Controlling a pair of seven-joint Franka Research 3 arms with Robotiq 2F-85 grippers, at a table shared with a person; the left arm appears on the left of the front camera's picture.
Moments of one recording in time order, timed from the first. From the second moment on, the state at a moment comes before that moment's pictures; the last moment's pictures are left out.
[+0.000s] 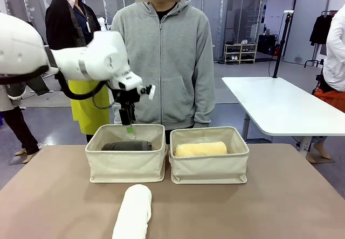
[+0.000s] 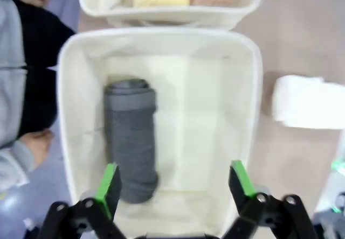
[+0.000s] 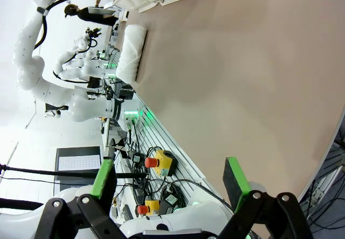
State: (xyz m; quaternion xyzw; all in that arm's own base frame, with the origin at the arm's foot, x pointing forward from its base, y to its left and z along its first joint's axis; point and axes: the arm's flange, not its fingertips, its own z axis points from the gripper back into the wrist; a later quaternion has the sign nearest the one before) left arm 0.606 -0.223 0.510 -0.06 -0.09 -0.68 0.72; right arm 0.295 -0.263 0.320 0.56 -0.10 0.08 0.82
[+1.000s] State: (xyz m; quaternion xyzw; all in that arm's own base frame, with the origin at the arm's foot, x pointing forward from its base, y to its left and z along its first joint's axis) left arm 0.403 0.090 0.447 -0.42 -0.13 -0.30 0.84; right arm 0.294 -0.264 0.320 0.56 -0.10 0.08 0.82
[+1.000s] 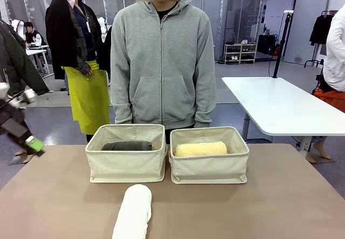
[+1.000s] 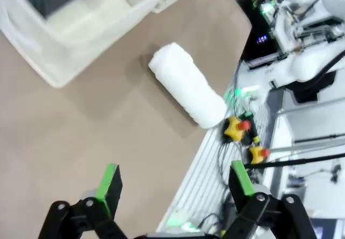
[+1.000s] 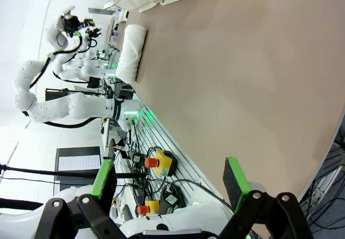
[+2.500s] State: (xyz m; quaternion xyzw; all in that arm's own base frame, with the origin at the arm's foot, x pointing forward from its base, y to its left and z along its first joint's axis) left arm 0.299 0.164 0.325 -0.55 -0.18 -0.11 0.81; right arm 0.294 -0.263 0.320 0.56 -0.10 0.08 0.82
